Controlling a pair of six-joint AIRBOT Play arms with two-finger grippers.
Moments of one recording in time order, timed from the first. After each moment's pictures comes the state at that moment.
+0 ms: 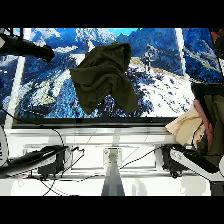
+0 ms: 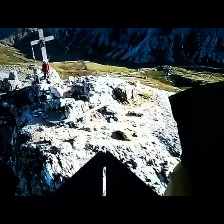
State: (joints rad) left arm 0.03 -1.29 1.48 1.36 -1.14 -1.14; right arm -0.20 -1.14 1.67 -1.57 1.50 1.65
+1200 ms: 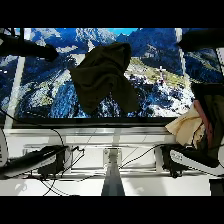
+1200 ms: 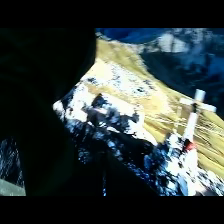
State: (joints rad) left arm 0.03 -1.27 1.48 1.24 -1.19 -1.15; right arm 0.06 -1.26 1.67 -1.25 1.38 1.30
